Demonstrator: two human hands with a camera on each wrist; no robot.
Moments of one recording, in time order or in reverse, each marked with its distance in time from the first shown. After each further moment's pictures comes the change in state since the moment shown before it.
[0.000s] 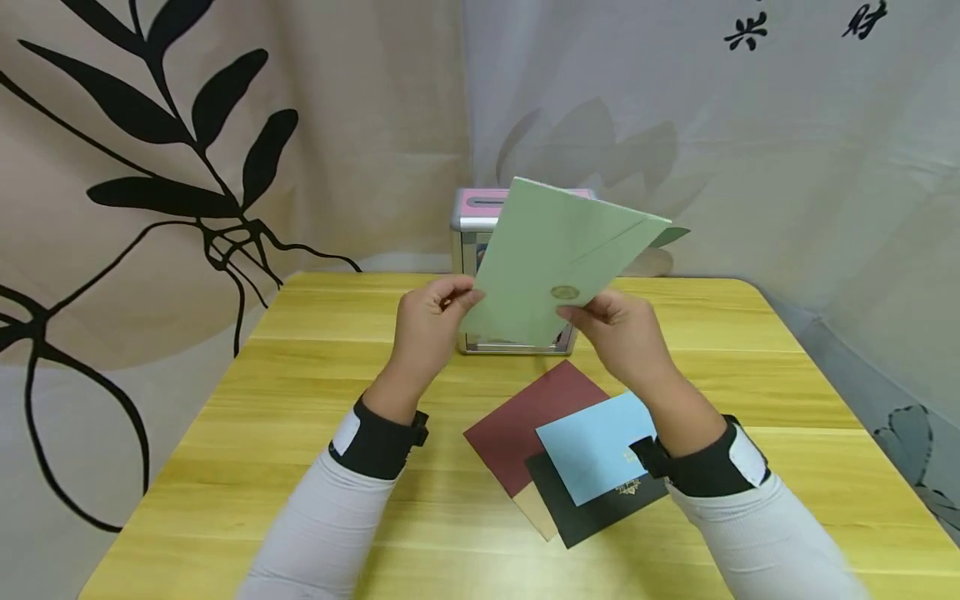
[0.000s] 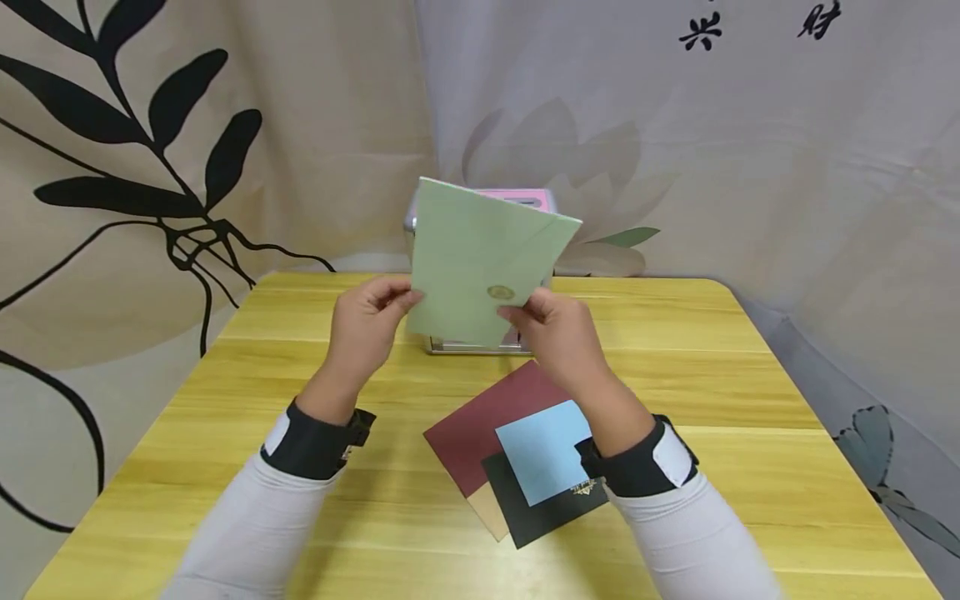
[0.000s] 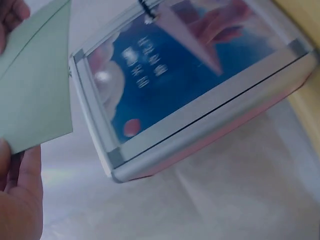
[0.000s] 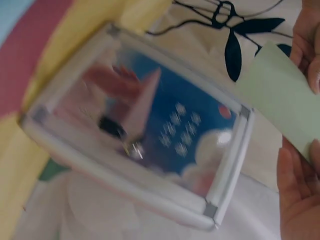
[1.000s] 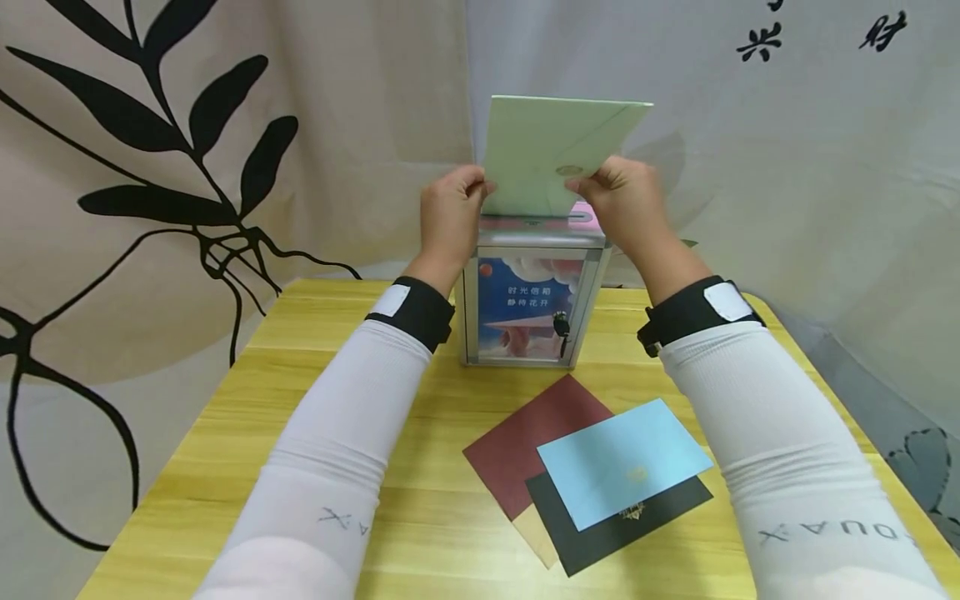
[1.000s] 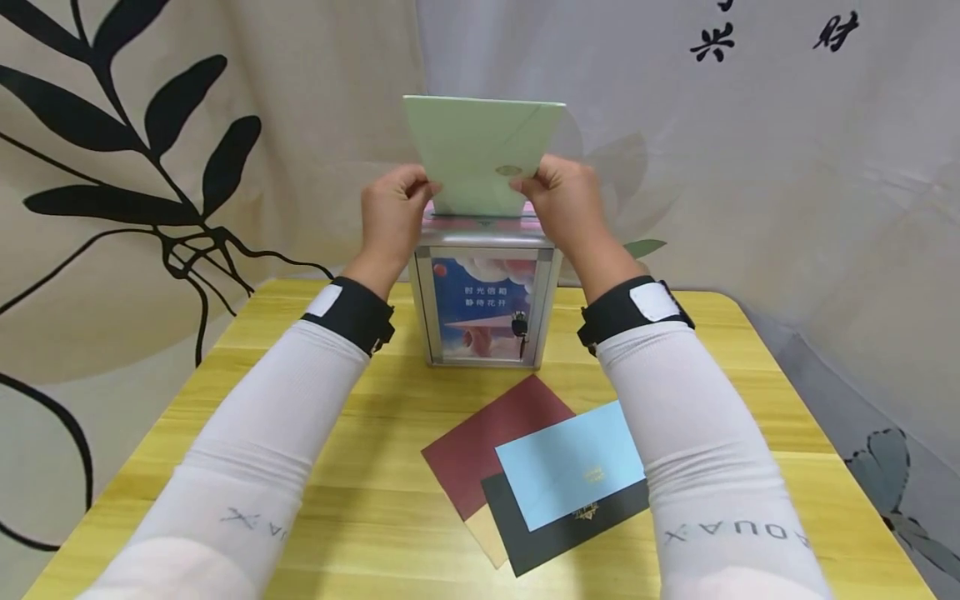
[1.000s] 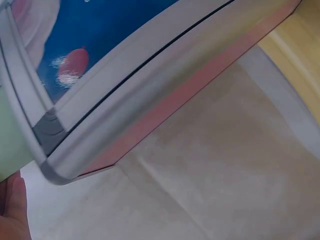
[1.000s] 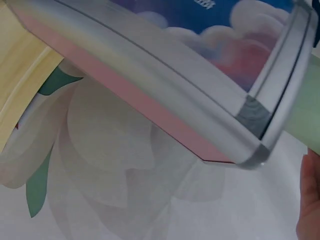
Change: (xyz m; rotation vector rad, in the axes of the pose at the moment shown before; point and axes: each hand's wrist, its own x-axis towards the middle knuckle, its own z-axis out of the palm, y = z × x) left_hand 0.138 0.006 0.022 0.268 0.165 0.121; right_hand 0.151 -0.007 -0.033 -0.214 0.179 -0.181
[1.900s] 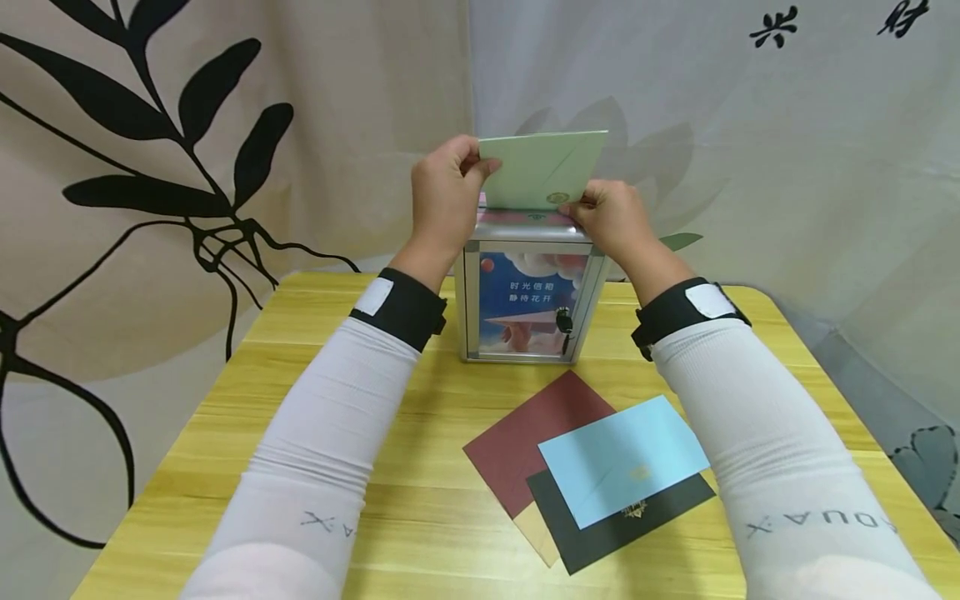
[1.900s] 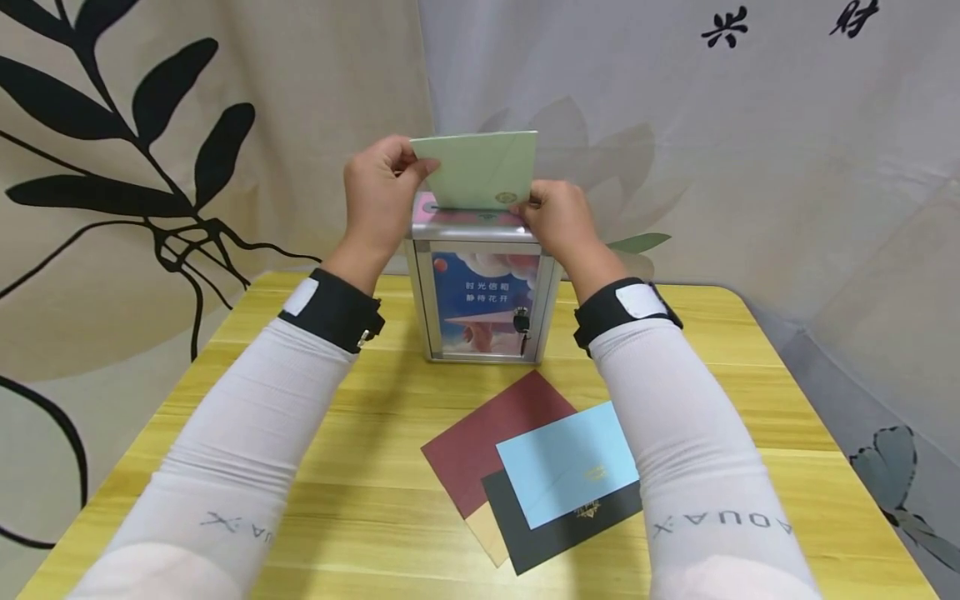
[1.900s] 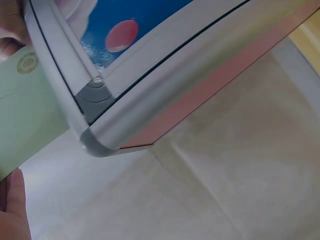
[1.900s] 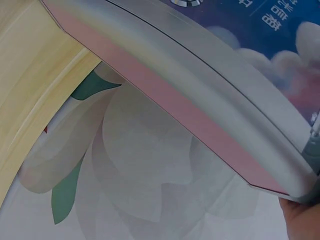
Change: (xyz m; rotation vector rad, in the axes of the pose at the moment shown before) left_hand 0.004 0.018 -0.015 -0.150 0.001 -0.049; right_hand 0.002 0.026 0.023 -0.074 -0.191 0.141
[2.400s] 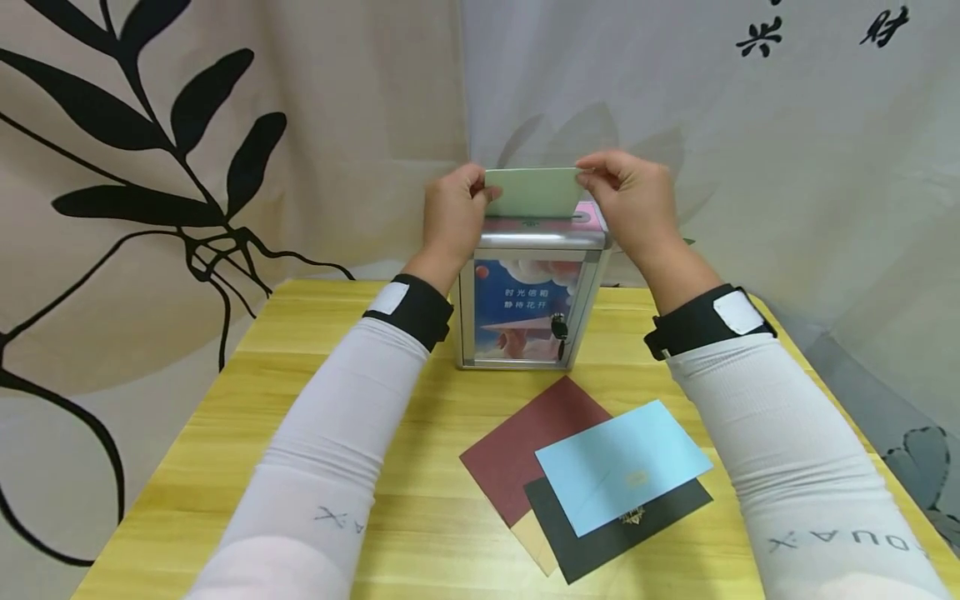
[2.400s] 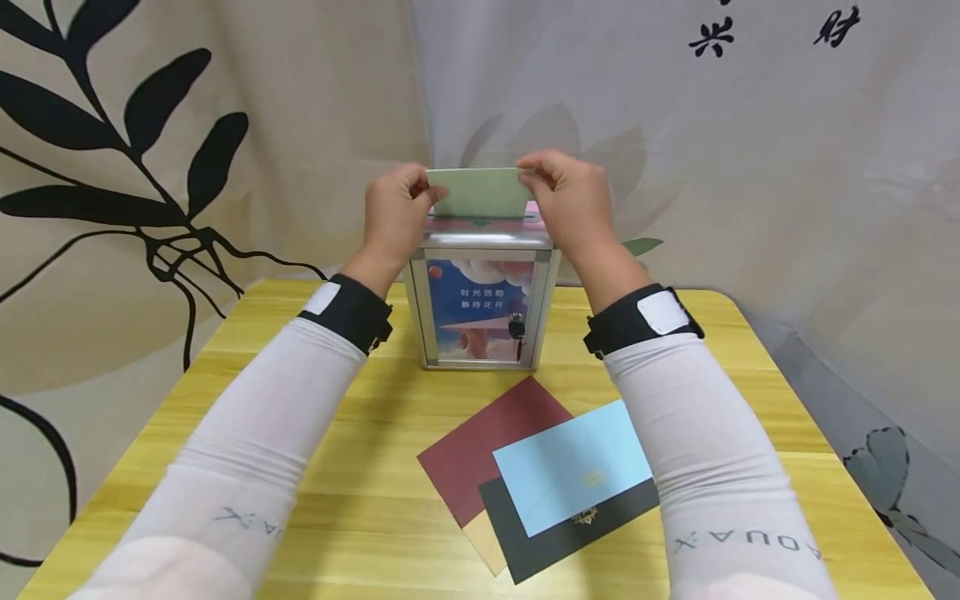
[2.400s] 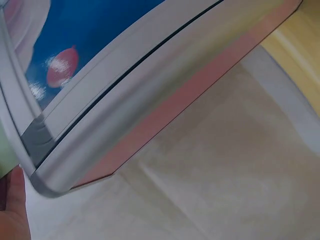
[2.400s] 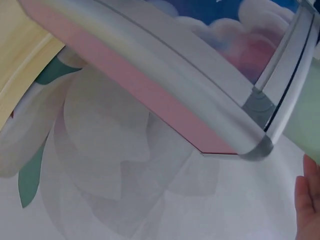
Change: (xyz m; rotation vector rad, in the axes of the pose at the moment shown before) left_hand 0.005 -0.021 0.021 0.095 -0.104 -0.047; right_hand -0.012 -0.018 -0.028 0.048 0.306 -0.168
